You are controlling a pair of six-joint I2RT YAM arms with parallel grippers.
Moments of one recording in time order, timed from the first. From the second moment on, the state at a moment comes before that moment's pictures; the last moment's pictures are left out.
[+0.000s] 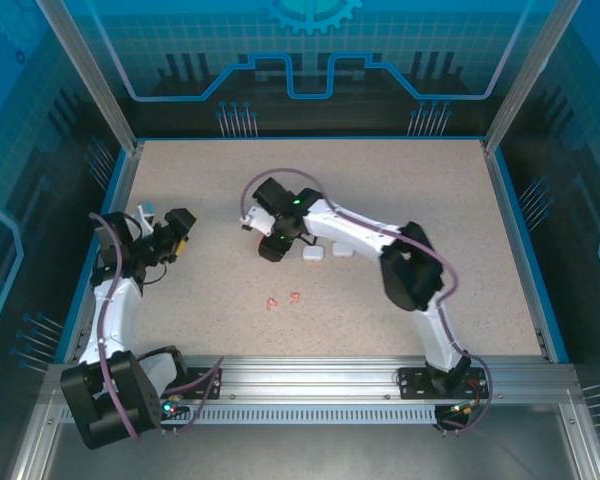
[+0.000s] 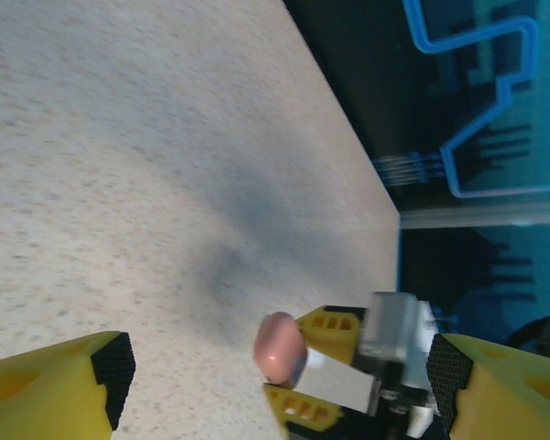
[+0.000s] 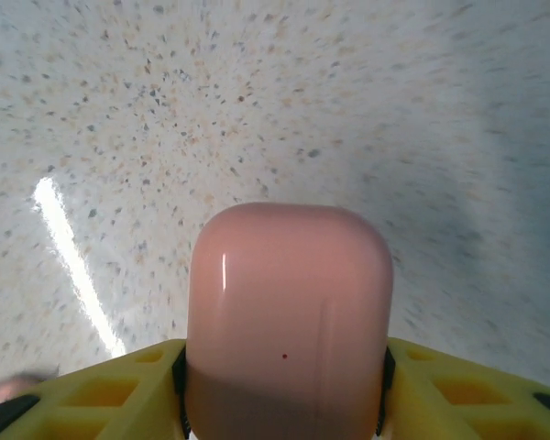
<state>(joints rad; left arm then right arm) 0.38 1.05 0.64 -0.20 0.84 -0.76 0.83 2.10 1.80 -0.82 -0.08 -0.31</state>
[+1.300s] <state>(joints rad) -0.27 1.41 0.86 0.05 1.19 -0.79 0.80 1.47 1.23 -0.46 -0.06 -0.43</state>
